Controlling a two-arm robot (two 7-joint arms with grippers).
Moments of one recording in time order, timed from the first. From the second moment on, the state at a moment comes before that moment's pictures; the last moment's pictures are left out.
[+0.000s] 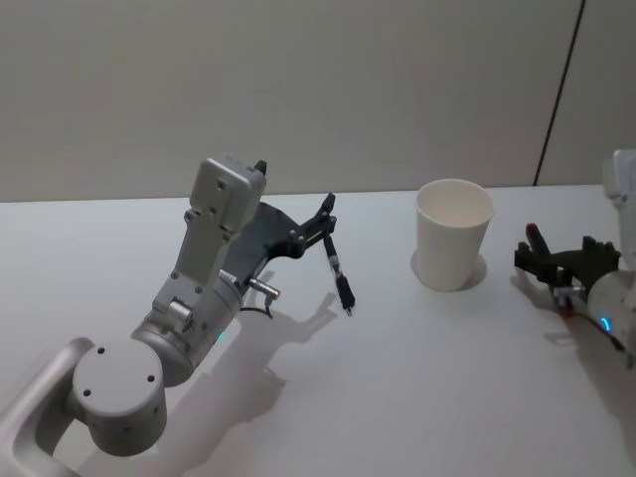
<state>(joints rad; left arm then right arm) -0.24 0.38 0.45 -1.63 -0.20 0.01 -0.01 0.27 0.24 -0.21 -1.46 0.29 0.50 -0.11</state>
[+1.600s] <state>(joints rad) -0.24 0.38 0.45 -1.63 -0.20 0.01 -0.01 0.27 0.19 -0.22 -1.39 0.27 0.48 -0.14</state>
